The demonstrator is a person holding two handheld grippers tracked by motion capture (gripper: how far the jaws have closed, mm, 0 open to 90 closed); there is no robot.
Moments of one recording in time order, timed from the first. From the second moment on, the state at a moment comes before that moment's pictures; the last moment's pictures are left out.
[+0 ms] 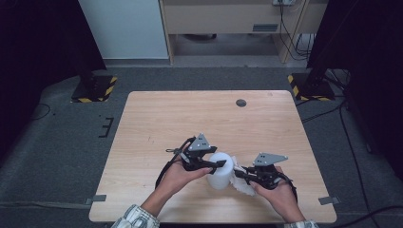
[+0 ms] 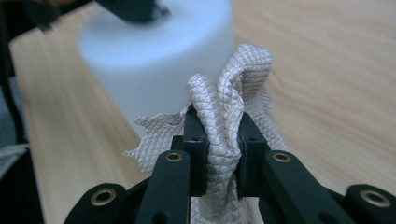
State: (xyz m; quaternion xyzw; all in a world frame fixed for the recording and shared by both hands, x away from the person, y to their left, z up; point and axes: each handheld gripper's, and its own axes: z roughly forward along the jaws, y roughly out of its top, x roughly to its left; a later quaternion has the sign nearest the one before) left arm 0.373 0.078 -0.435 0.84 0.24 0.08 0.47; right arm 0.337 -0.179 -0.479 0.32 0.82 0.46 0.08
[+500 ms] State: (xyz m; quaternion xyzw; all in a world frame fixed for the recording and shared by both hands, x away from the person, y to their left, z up) left arm 0.375 0.078 -0.436 0.84 0.24 0.08 0.47; right arm 0.313 -0.171 -0.483 0.29 0.84 0.46 0.04
